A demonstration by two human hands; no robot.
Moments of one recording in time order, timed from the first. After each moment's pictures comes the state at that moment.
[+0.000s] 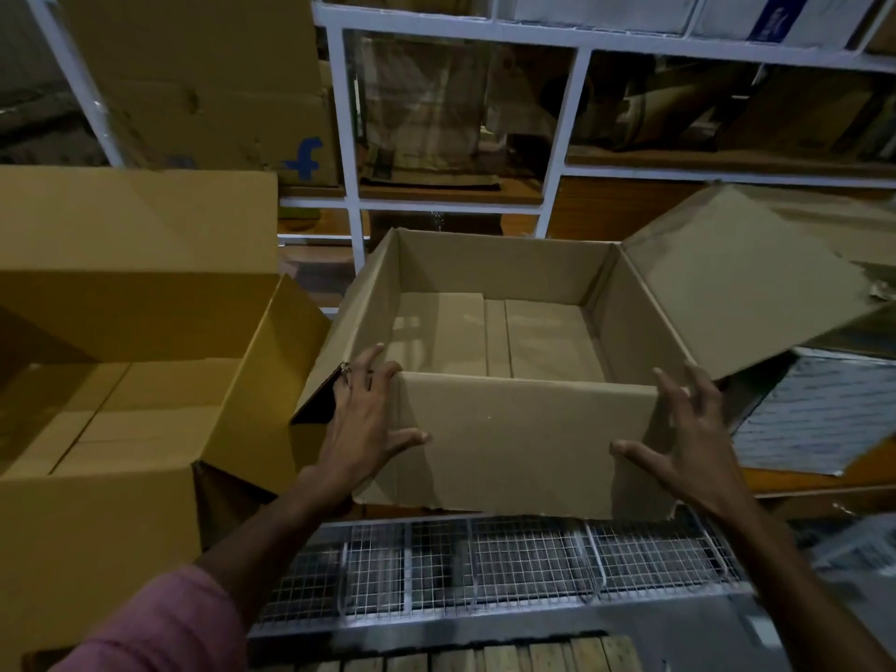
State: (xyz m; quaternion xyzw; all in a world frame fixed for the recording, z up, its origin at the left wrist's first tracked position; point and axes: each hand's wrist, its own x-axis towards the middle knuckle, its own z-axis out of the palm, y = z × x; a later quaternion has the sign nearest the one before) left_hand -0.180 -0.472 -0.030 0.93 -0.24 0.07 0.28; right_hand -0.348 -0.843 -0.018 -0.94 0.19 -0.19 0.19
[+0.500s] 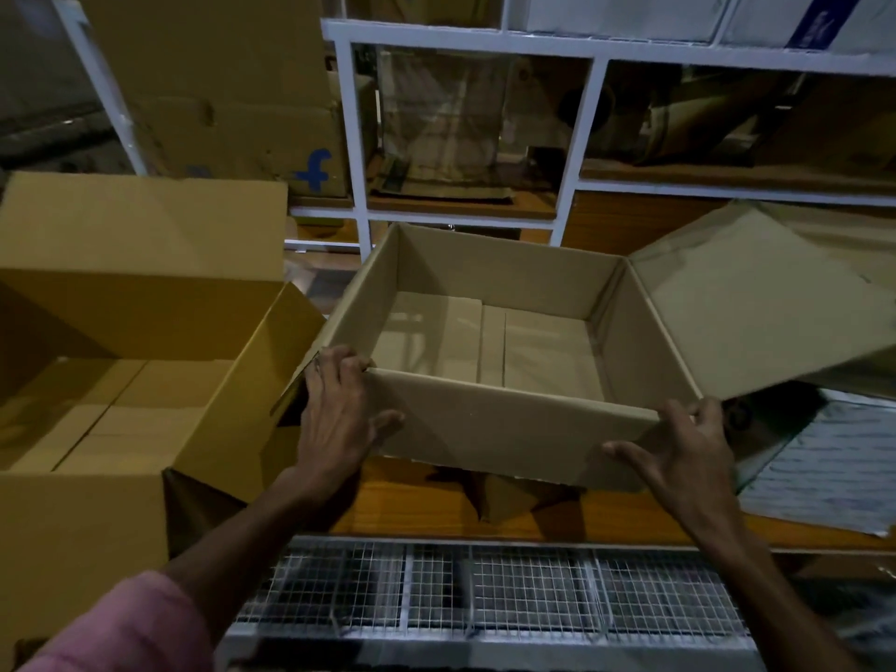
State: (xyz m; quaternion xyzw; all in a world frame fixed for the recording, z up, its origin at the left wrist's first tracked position) left_hand -0.175 -0.500 -0.011 0.92 -0.18 0.23 0.26; right_hand -0.316 -0.862 -0.009 -0.93 0.14 -0.30 0.15
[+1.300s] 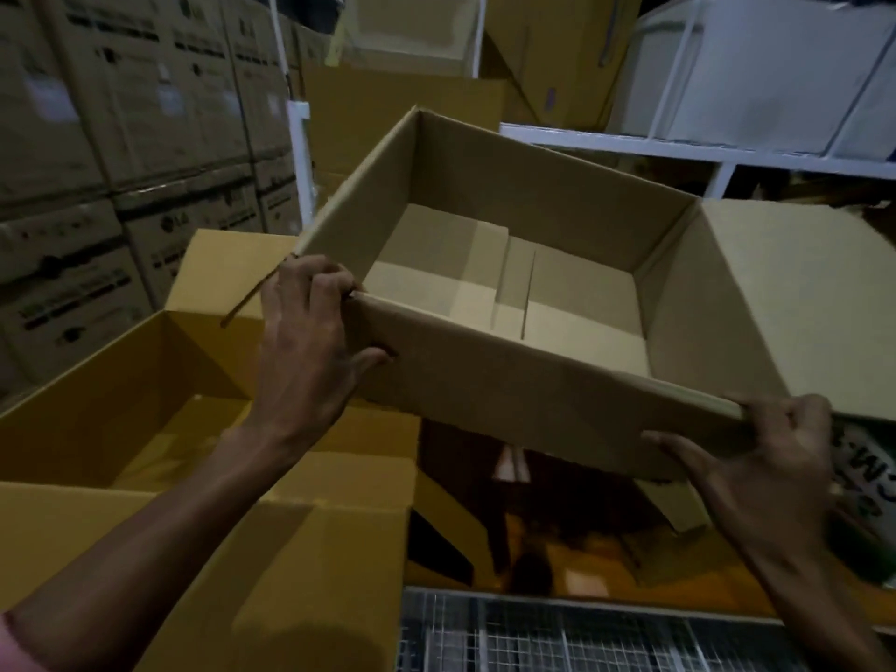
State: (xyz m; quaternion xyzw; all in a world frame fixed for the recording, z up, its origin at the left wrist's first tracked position) left_hand -0.144 -0.209 0.139 0.84 -0.23 0.43 0.24; right_hand -0.292 -0.565 0.105 -0.86 0.12 -0.46 0.15
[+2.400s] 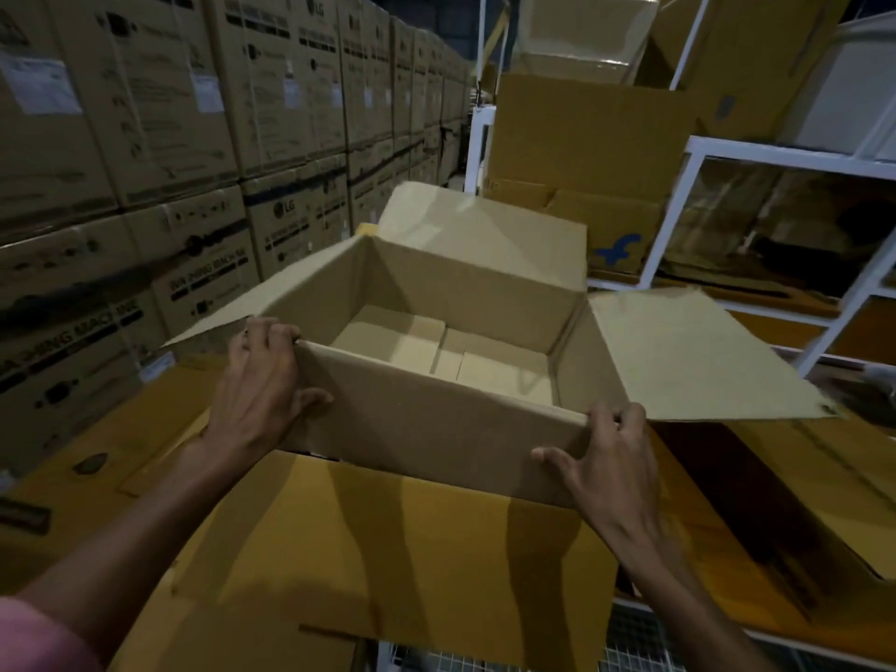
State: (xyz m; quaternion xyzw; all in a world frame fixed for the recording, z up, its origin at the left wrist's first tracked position) left_hand -0.098 0.127 0.069 0.95 -0.06 0.28 0.15; right_hand -0.178 -0.241 0.042 -0.95 0.08 -0.28 0.14
